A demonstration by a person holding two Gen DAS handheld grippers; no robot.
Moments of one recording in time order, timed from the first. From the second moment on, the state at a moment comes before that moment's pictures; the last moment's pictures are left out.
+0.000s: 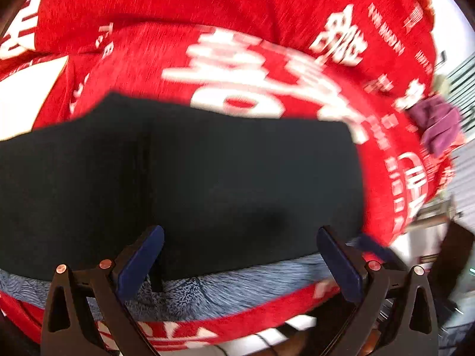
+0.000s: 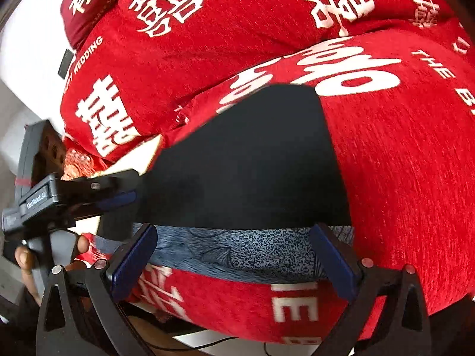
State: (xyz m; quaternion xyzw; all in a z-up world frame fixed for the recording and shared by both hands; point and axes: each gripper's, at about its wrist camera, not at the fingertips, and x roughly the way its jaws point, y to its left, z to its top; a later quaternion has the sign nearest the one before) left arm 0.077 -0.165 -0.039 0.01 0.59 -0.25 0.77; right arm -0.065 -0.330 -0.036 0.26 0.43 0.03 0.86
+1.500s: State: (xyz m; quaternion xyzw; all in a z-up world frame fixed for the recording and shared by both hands) left arm 0.069 -0.122 -0.059 0.02 0.60 -0.17 0.78; right arm -0.044 -0.320 -0.034 0.24 0.46 0.09 0.85
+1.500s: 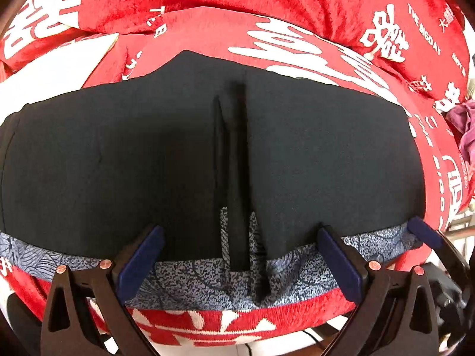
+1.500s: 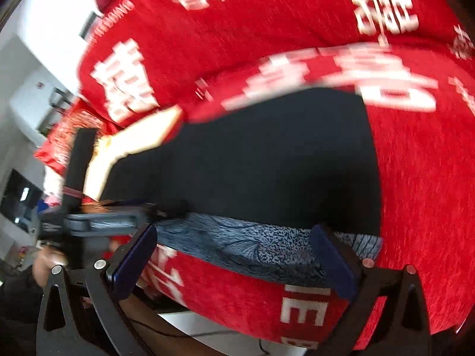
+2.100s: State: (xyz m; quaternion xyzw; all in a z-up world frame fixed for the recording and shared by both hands) left arm 0.081 -0.001 -0.044 -0.05 0.56 -0.10 0.82; right arm 0.000 -0.266 -0.033 -0.02 0.51 -0.07 0.86
